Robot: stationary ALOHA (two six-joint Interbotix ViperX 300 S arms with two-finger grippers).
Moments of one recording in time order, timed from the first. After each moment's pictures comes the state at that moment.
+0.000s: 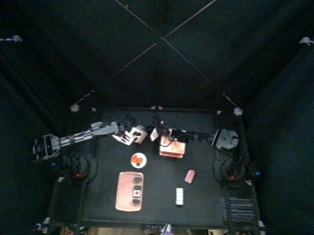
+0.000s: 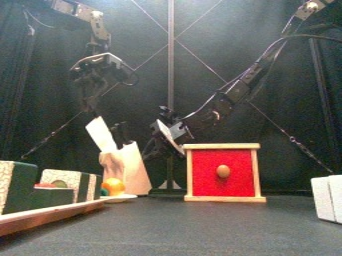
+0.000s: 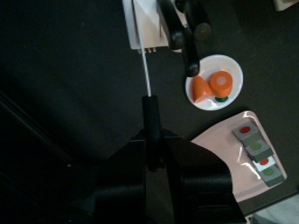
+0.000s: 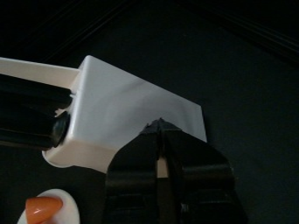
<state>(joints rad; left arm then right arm) 0.38 -0.19 0.29 0.10 1.36 -0.56 -0.45 0.42 0.28 -0.33 -0.31 0.64</state>
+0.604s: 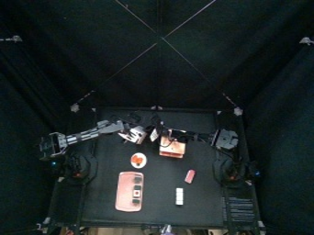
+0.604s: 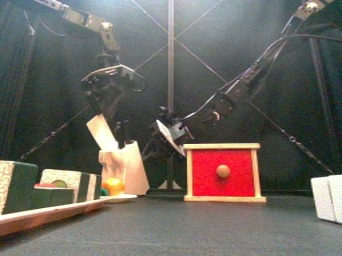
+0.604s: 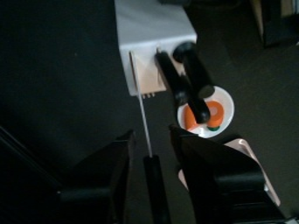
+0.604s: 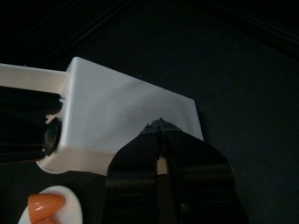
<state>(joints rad) 0.40 -0.12 0.26 0.12 1.25 -0.56 -0.44 0.42 0.29 -0.33 -0.31 0.64</state>
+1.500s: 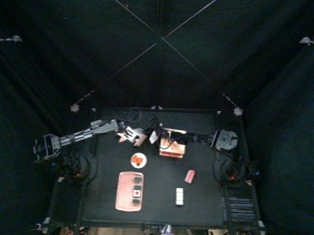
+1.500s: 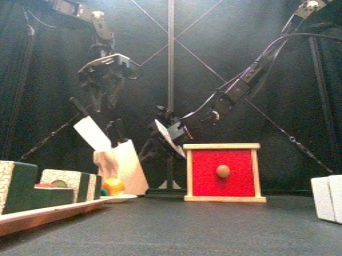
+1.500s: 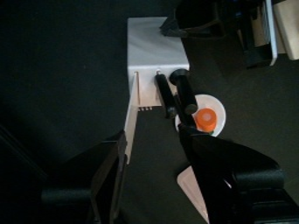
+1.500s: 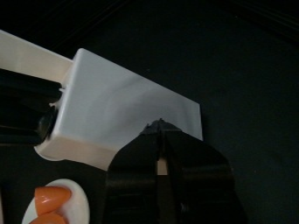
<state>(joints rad) 0.40 -0.21 0.26 0.15 1.24 -0.57 -0.43 0.42 0.29 -0.33 -0.31 0.64</state>
